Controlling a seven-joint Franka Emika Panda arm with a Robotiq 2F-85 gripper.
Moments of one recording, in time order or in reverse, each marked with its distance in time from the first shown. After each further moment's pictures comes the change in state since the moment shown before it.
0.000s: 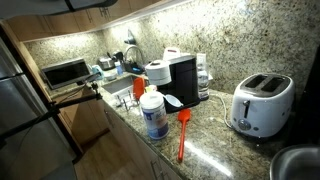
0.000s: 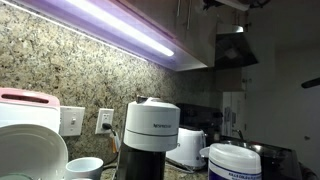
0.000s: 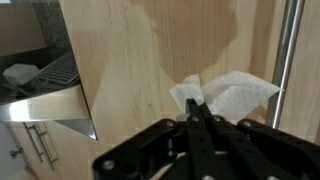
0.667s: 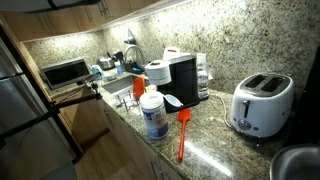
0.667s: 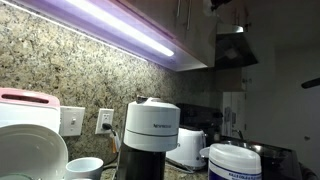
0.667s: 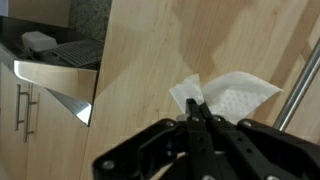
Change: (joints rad) arm 0.146 0.026 -0.078 -0.087 -0.205 -0.152 -0.237
